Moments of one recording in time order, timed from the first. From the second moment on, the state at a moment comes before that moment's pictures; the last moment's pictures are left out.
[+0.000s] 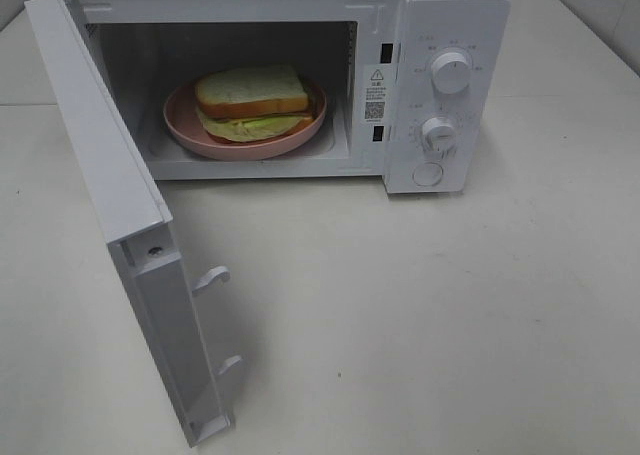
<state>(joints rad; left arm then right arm) 0.05 0.00 -0.50 -0.05 1.04 -0.02 0.03 0.00 -0.51 -0.09 1.04 0.04</state>
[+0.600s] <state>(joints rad) 0.05 0.22 -0.53 -0.05 0.89 0.00 0.03 0.00 -0.51 -0.09 1.04 0.04</state>
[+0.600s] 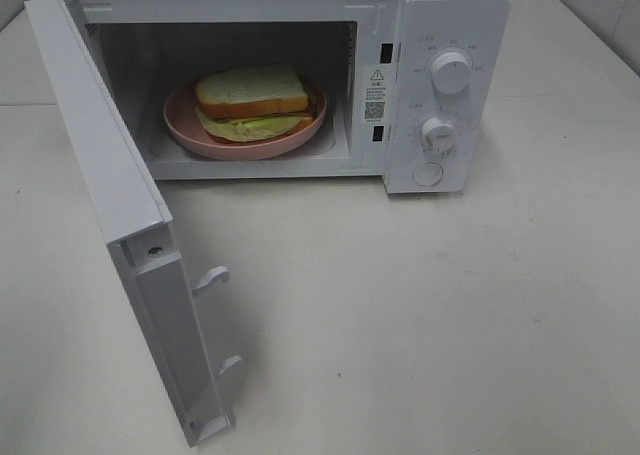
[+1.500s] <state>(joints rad) 0.05 0.76 -0.29 -0.05 -0.08 0.06 0.03 0.00 -0.51 -0.09 1.04 0.04</state>
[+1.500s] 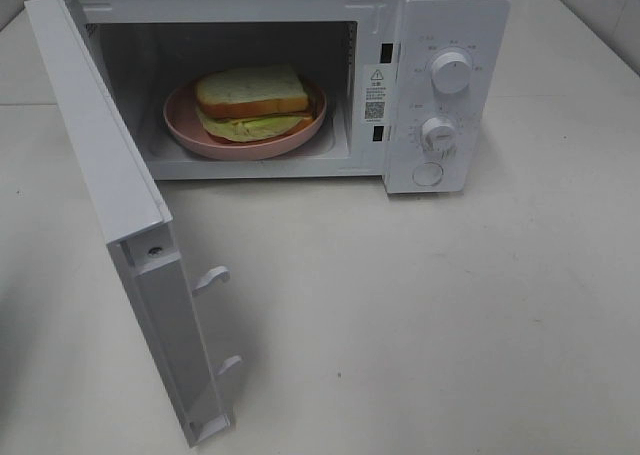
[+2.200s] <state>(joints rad) 0.05 1.24 -0.21 0.27 -0.72 -0.12 0.03 0.00 -0.51 -0.09 1.04 0.04</state>
